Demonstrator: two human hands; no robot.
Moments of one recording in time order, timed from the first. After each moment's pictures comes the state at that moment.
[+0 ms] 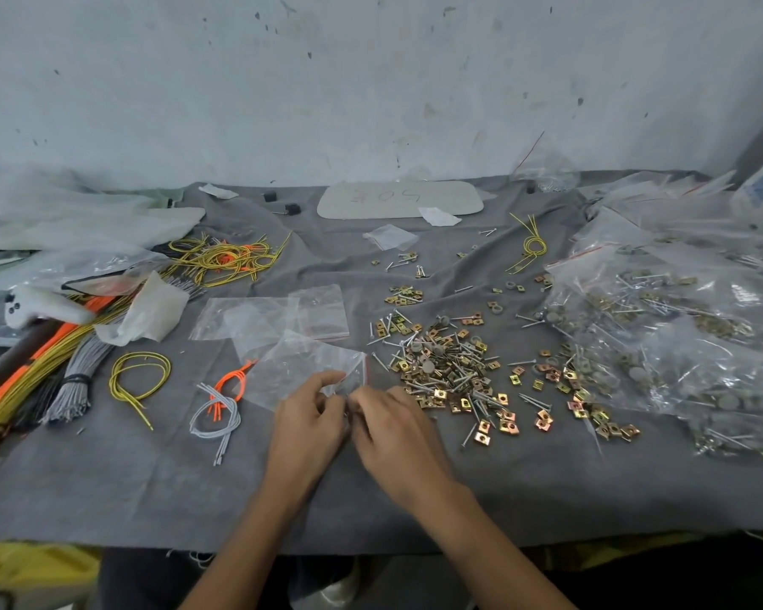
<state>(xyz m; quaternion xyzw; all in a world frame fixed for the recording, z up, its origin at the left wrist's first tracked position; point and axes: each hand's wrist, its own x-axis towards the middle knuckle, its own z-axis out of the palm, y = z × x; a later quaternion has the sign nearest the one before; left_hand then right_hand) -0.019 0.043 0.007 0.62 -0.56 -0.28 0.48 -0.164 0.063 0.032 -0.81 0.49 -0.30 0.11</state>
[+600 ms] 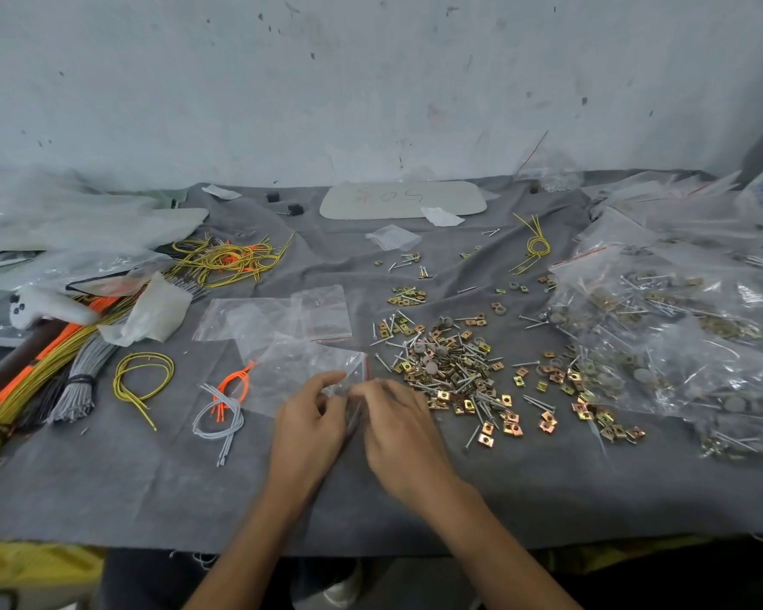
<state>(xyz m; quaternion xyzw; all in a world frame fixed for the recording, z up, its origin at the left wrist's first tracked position) -0.016 0.042 0.006 0.63 -0.57 -0.24 0.48 -0.166 0.060 0.029 -0.79 0.50 -0.31 0.16</state>
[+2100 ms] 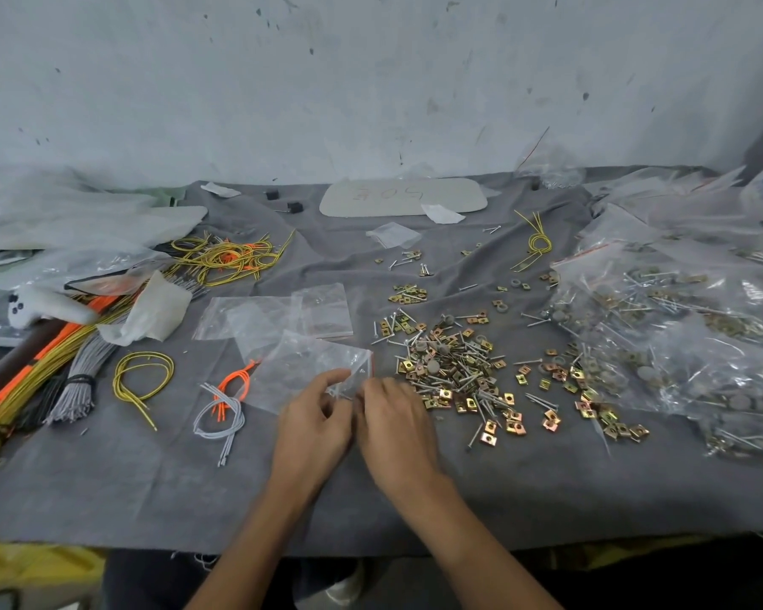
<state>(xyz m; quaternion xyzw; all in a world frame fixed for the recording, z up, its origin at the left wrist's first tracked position) -0.020 0.047 0.011 0.61 -0.57 -0.26 0.48 -0.142 0.052 0.024 -0.76 0.56 -0.31 0.06</state>
